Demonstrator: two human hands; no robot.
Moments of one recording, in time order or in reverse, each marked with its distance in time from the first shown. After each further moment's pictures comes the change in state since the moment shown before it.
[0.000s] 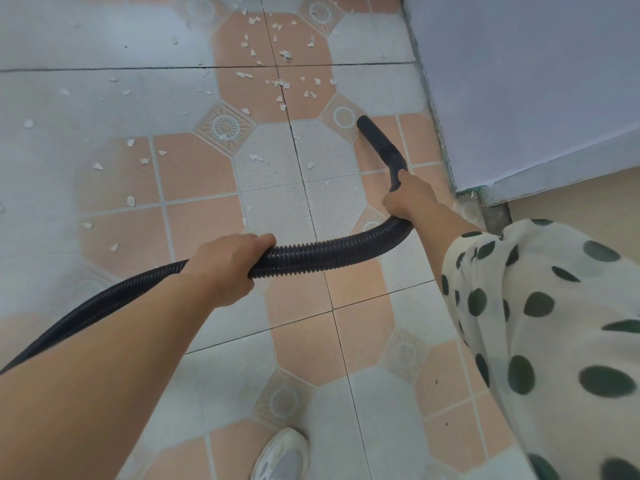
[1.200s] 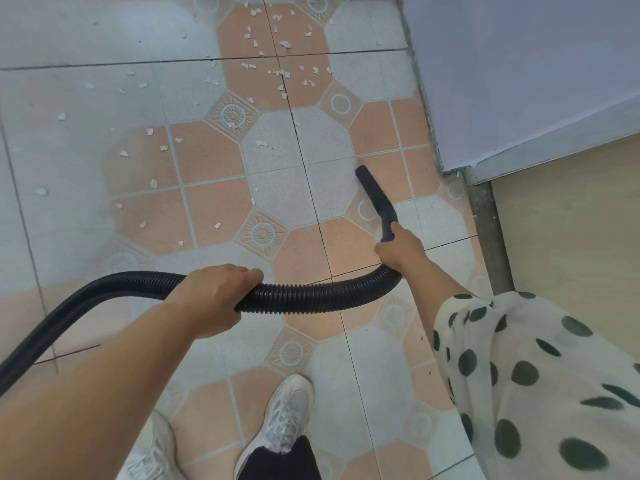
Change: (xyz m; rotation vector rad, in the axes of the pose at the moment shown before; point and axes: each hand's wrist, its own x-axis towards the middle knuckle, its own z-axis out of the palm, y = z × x) left_hand -0.105 0.020 -0.022 0.110 -0.181 0.075; right_hand -0.134 0.043 0.030 0.184 -0.181 0.119
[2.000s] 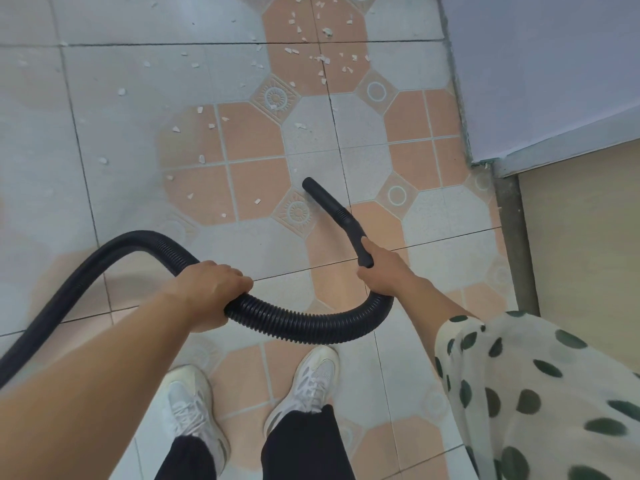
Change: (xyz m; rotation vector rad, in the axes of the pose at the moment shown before) left_hand -0.079 -0.048 0.026 0.123 -0.115 -0.011; right_hand -0.086 -0.020 0.073 -0.094 -0.235 -0.213
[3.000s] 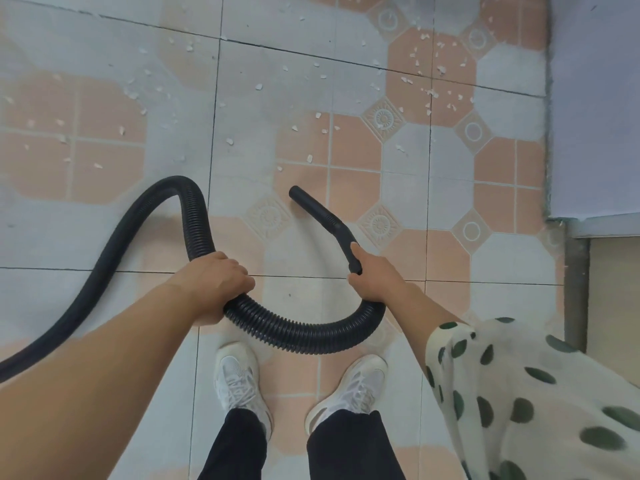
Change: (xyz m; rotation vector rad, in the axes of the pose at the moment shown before) left_hand -0.135 -0.109 0.049 0.078 0.033 -0.043; right_hand -0.026 -0.165 0.104 -0.324 -0.092 -0.188
